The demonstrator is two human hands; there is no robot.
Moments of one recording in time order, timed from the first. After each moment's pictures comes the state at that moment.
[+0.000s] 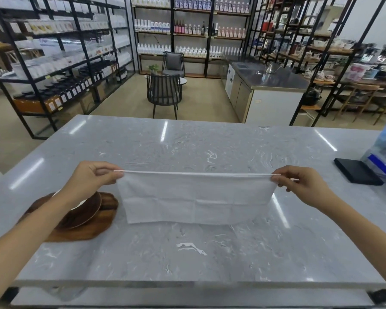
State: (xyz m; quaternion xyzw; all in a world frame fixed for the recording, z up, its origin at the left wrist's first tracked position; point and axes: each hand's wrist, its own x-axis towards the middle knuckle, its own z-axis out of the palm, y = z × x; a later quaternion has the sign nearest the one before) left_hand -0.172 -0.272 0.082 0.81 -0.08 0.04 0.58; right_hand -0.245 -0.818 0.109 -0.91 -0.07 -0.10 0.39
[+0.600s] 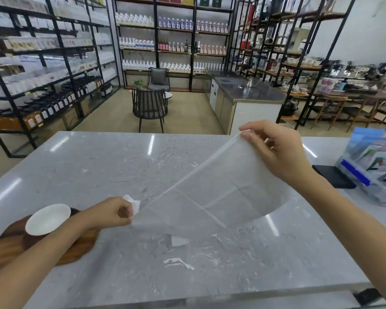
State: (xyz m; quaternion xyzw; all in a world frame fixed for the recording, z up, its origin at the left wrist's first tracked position) left_hand -0.157 -0.326 0.052 0.93 -0.24 -0.16 0.25; right_hand -0.257 -0.735 0.230 -0.87 -0.21 -0.38 0.24
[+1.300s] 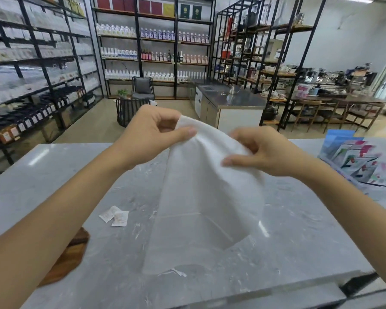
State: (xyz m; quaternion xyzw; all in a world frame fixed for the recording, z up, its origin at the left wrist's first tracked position) left_hand -0.209 -0.469 0.269 0.73 -0.41 0.08 0.54; right_hand -0.279 -0.739 0.270 -0.91 -0.25 -0.13 0.30
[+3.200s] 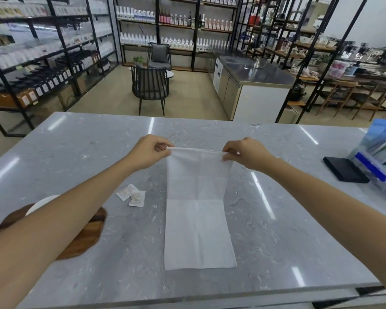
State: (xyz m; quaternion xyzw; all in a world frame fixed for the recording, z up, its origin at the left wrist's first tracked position) left_hand -0.049 -0.406 0.097 0.88 -0.23 0.03 0.41; right_hand -0.106 -0.733 0.134 -0.98 -0.15 -0.07 0.06
